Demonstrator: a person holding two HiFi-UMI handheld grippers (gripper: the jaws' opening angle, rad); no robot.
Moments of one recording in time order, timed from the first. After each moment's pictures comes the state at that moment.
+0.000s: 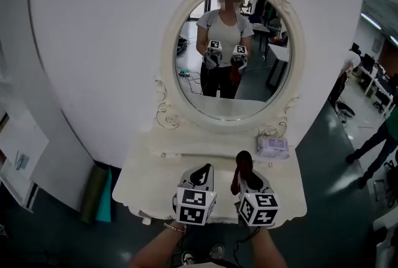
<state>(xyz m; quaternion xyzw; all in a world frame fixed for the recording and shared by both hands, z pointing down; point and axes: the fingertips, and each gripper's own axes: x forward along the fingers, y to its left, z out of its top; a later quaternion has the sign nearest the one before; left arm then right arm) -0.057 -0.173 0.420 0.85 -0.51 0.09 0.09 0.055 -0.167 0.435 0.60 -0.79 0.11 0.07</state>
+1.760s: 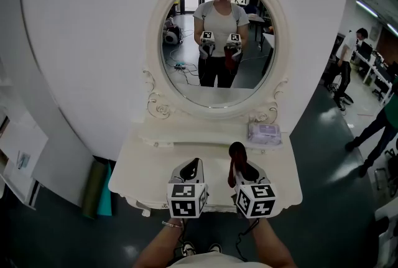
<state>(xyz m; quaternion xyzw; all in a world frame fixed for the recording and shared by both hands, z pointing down) -0.048 -0.151 0.436 0.82 -0.55 0.08 0.13 0.080 -0.145 0.436 0.58 -0.81 0.12 0.07</state>
